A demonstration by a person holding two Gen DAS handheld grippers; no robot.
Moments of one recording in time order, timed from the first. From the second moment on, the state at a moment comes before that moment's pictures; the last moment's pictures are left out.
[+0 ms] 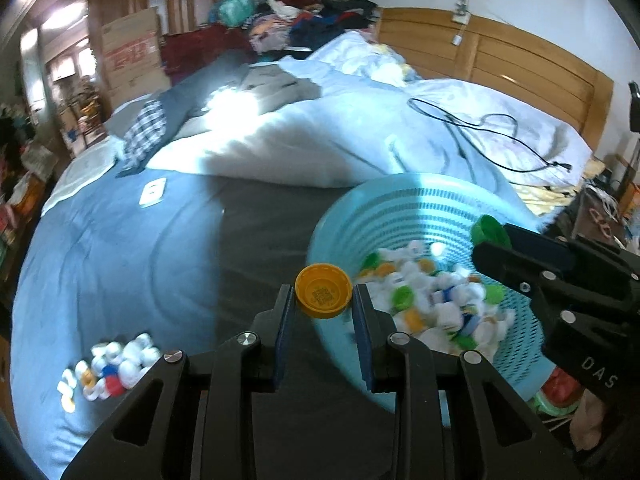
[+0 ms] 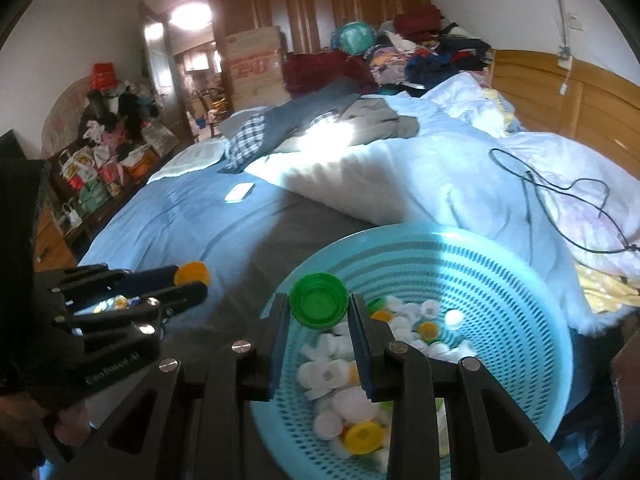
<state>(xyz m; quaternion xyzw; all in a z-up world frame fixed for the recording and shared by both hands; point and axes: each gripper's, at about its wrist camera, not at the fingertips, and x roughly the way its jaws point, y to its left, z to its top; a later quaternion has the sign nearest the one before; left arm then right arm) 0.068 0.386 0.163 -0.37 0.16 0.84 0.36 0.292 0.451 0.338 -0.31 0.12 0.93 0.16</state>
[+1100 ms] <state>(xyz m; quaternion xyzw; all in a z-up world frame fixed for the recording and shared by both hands) 0.080 0.461 0.147 -0.40 0.19 0.80 0.40 0.314 0.505 0.325 -0.32 0.16 0.91 0.20</state>
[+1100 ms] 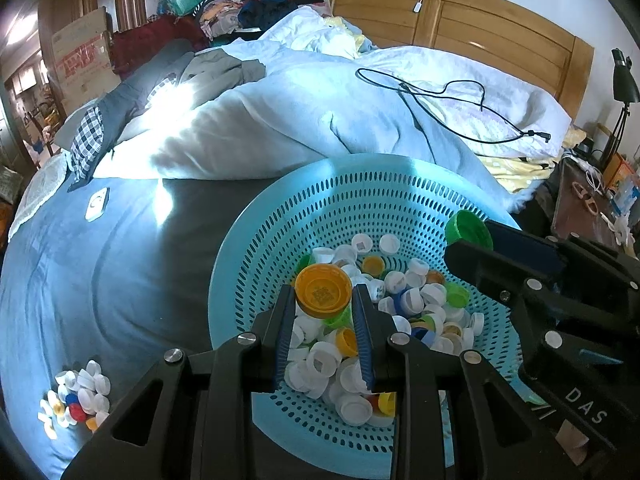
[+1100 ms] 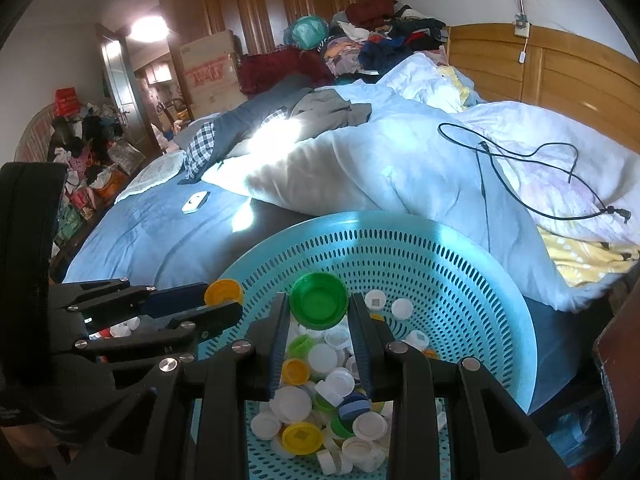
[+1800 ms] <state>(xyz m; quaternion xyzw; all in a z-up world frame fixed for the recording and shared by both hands) 0.074 0.454 0.141 -0.40 0.18 0.81 0.39 0.311 0.504 0.316 -0.32 0.16 0.91 0.20</state>
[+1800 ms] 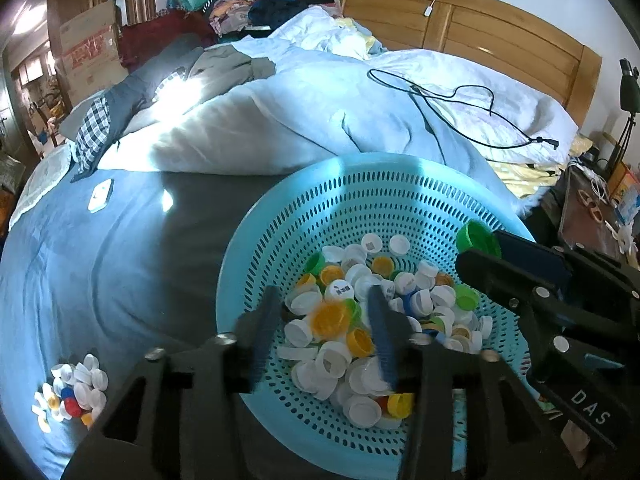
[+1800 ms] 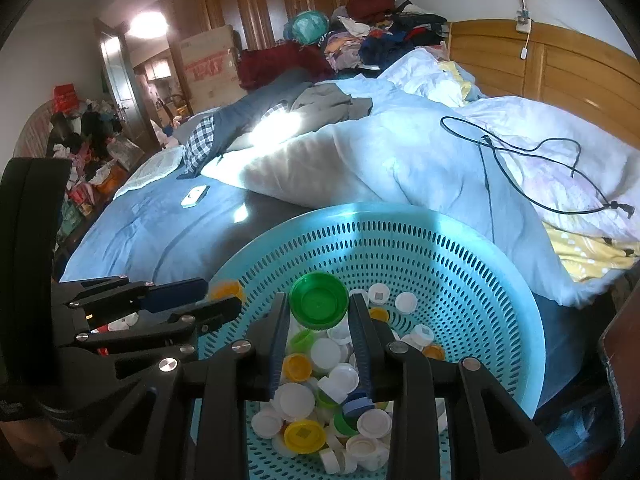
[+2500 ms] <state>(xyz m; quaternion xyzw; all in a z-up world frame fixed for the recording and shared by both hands) -0.055 0.265 0.047 -0.40 0.09 0.86 0.29 0.293 0.452 0.313 -0.32 0.13 0.92 0.16</state>
